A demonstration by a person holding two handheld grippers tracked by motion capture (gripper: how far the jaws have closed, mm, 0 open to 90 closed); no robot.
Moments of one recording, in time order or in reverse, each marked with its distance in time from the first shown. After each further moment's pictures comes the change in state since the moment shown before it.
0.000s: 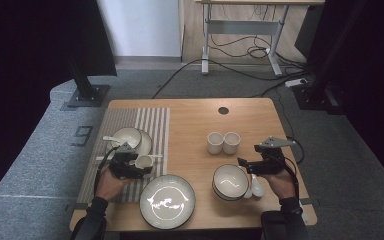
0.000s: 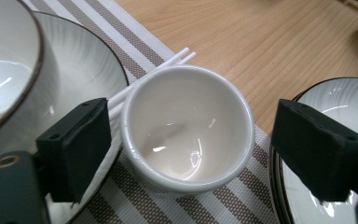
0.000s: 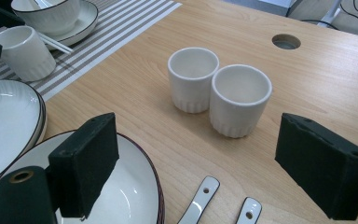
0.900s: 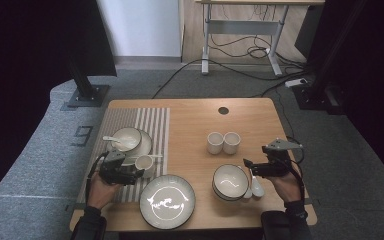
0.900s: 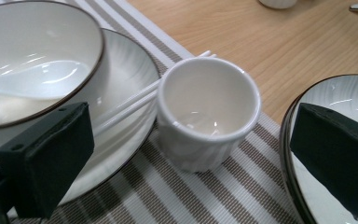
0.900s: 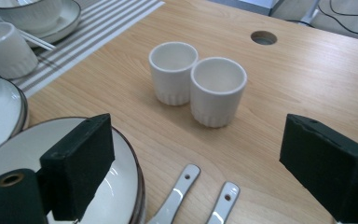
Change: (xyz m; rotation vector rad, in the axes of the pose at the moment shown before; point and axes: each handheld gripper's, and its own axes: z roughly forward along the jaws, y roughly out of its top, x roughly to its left) left arm -0.003 -0.025 -0.034 -0.117 0.127 0.011; right arm -0.006 -0.009 -0.014 -0.002 -0.067 0.004
